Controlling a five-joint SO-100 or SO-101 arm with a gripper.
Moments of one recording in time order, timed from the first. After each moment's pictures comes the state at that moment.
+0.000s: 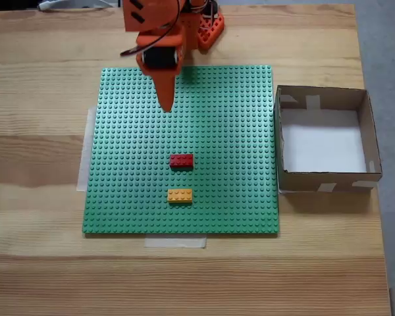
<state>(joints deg) 0.5 129.2 118.9 68.3 -1.1</state>
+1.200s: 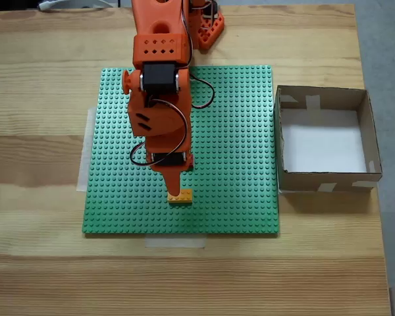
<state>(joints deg) -1.2 78.4 86.0 65.1 -2.4</state>
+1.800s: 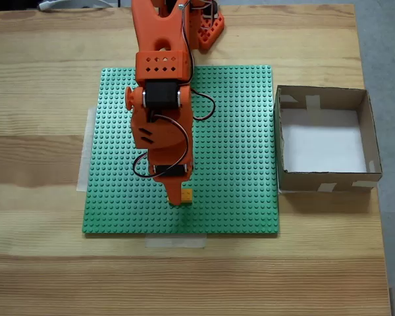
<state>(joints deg) -1.2 72.5 84.3 63.5 -1.2</state>
